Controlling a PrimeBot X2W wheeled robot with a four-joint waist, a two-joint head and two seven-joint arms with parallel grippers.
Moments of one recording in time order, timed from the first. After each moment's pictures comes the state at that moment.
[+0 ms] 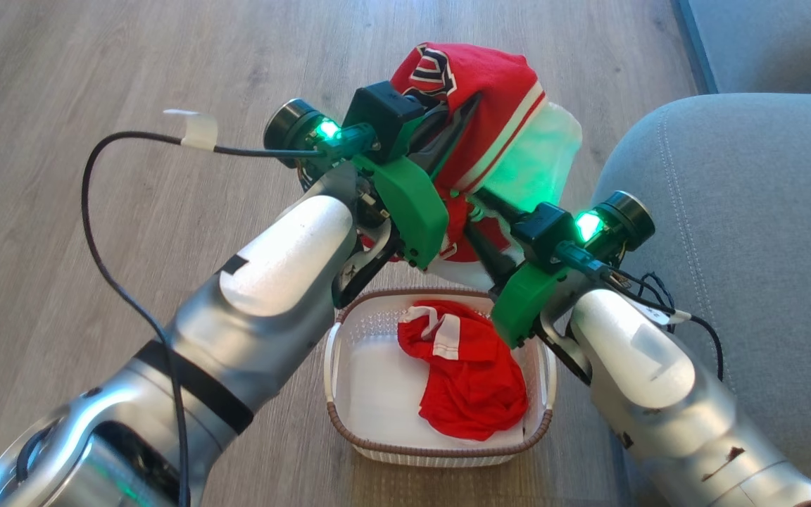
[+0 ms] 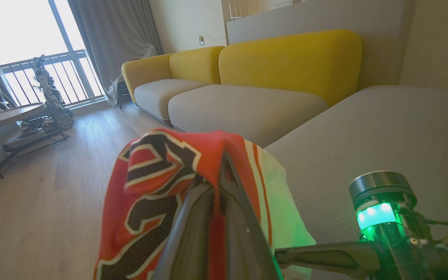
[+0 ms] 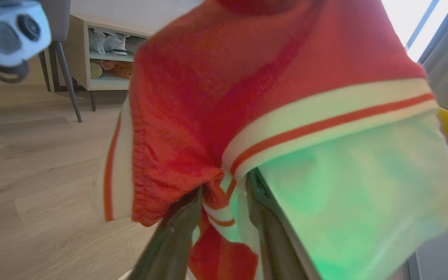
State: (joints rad) left arm -0.97 0.03 -0.95 0.67 -0.66 -0.01 -0.24; right arm -0.62 -0.06 0.52 0.66 0.07 0.12 -0.26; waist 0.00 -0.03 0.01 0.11
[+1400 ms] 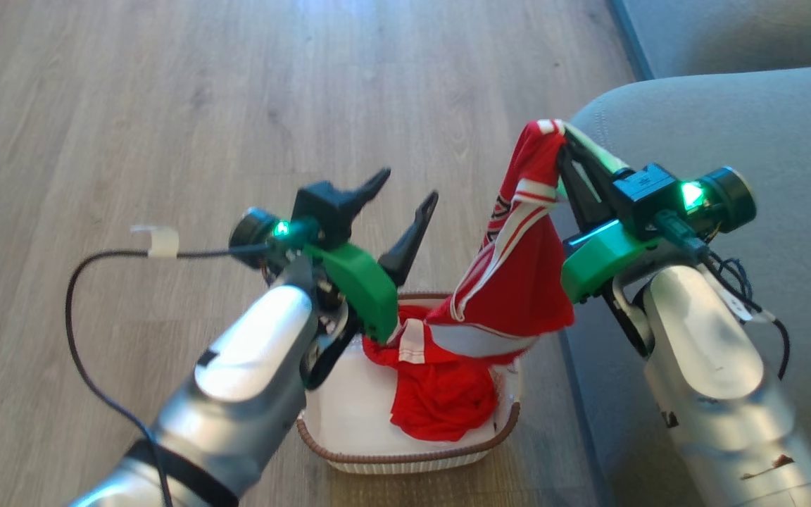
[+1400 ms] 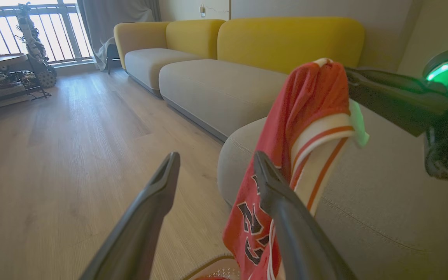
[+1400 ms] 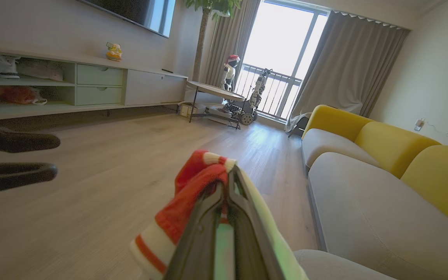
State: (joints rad) left arm -0.72 0.06 -0.78 0.64 -0.57 -0.02 -0.25; right arm -0.56 -0.06 0.21 0.53 -0.07 0.12 -0.26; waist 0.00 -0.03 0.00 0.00
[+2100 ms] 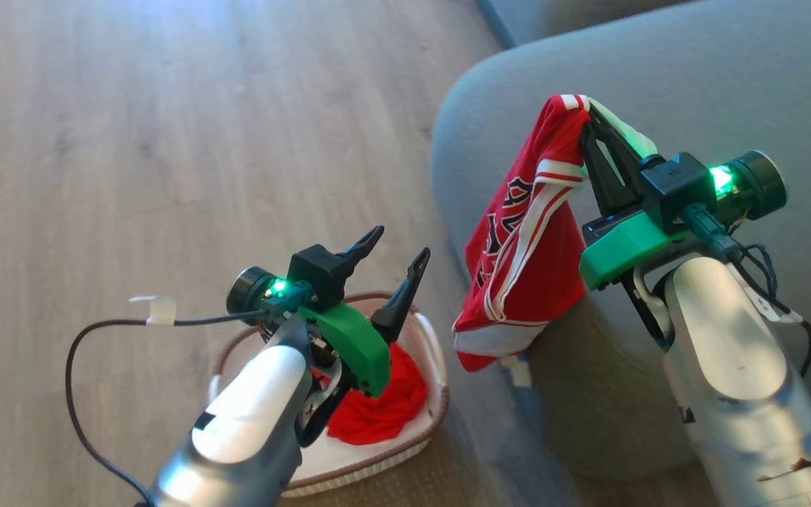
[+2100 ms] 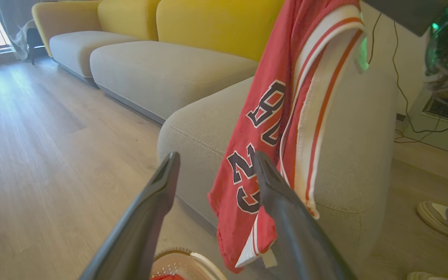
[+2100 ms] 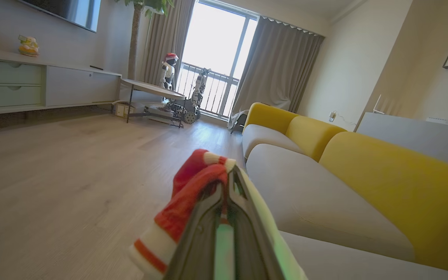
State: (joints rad) left arm -0.53 0.07 -0.68 0.55 -0.45 -0.05 -0.25; right arm -0.54 -0.09 0.17 0.43 -0.09 0.12 -0.26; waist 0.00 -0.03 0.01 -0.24
